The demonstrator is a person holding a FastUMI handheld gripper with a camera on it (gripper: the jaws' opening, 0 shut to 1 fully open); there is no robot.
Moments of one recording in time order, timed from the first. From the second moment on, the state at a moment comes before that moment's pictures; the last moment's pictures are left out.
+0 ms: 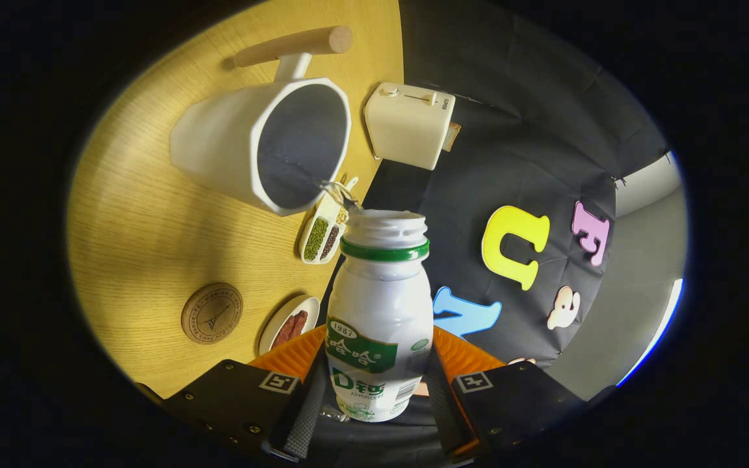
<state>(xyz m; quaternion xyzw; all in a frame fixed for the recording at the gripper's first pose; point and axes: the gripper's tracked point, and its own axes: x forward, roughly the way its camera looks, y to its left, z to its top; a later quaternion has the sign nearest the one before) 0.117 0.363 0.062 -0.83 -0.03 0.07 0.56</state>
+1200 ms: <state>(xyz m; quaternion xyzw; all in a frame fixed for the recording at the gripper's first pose) 0.115 0.373 0.075 -0.87 -0.05 0.05 0.50</state>
